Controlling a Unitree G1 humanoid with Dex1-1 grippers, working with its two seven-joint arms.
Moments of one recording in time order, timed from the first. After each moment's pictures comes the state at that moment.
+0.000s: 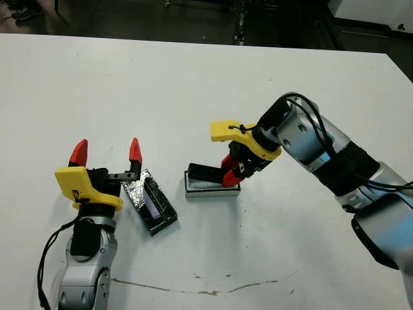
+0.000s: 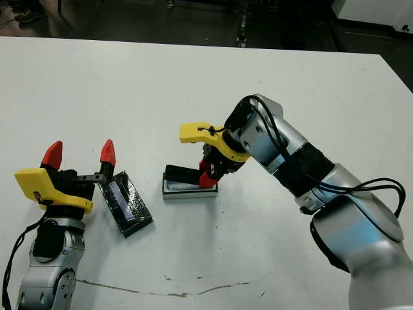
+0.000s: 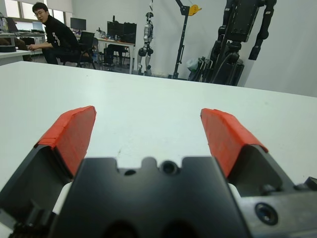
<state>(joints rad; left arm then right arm) 0.12 0.08 0.06 -0.32 -0.15 0.00 0.00 -1.03 -0.49 0.75 0.28 -0.13 0.74 1.46</state>
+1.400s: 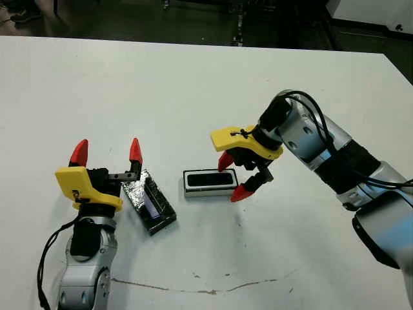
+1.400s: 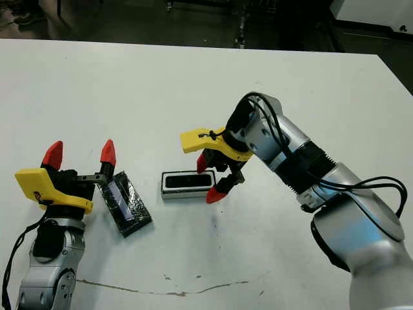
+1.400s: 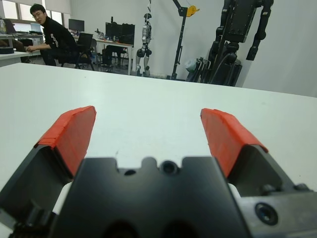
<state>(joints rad) 0.12 0.08 0.06 -0.32 -0.15 0.00 0.00 -1.04 -0.49 0.75 0.34 -0.16 0.48 1.59</state>
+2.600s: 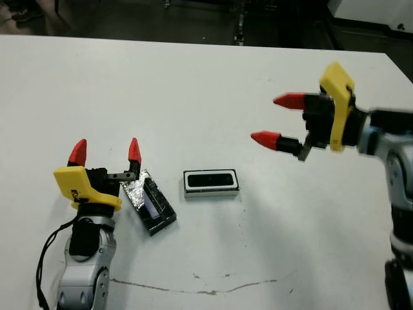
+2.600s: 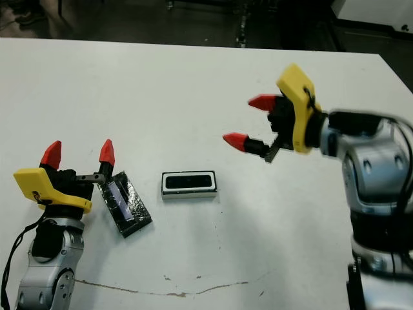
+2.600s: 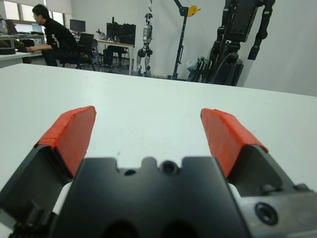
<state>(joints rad) 0.11 0.09 0.07 -0.33 -0.15 0.01 -0.01 -0.36 -0.43 -0.17 -0.37 0.20 0.86 0.79</state>
